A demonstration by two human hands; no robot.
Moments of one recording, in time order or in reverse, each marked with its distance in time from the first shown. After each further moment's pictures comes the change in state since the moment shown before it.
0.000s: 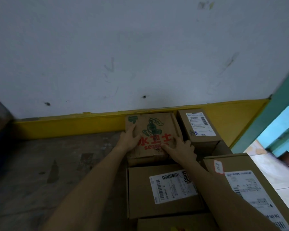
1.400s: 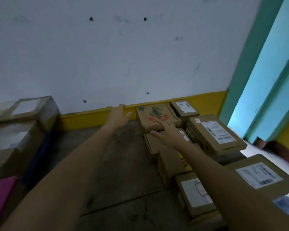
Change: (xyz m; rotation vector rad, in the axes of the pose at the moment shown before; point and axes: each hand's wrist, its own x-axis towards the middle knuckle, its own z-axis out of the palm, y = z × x) left_hand -0.242 0.008 -0.140 0.211 0.229 0.321; right_hand -0.245 -0.049 0.015 0.133 0.144 -0.343
